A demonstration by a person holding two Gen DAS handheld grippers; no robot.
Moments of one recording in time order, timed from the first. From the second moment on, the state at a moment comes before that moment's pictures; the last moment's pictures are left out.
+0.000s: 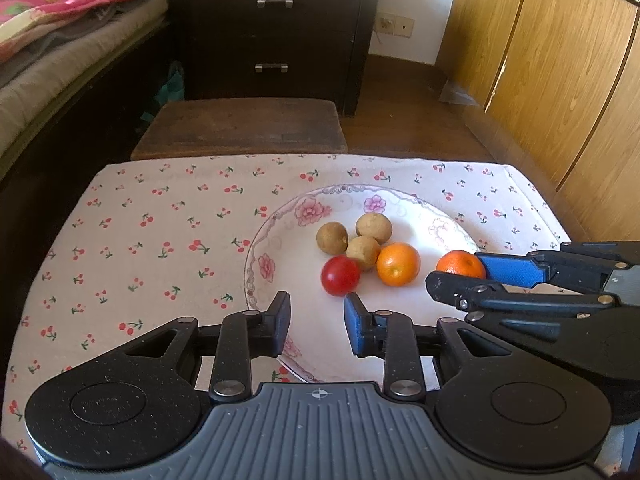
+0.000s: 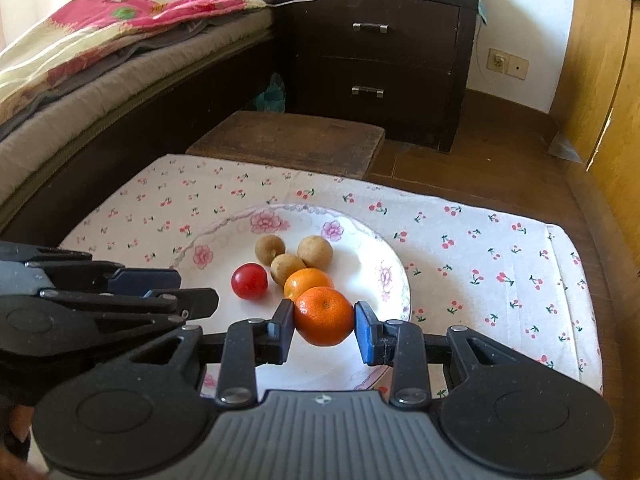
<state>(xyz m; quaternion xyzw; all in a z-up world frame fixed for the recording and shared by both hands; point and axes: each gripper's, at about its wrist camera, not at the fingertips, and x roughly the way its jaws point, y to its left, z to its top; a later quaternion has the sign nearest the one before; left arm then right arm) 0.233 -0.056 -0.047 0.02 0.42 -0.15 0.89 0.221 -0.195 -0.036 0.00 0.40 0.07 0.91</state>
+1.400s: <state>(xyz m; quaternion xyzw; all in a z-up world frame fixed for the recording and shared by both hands) 0.191 -0.011 -0.016 -0.01 0.41 -0.14 0.90 0.161 -0.158 -0.015 -0.01 0.41 0.12 0.91</state>
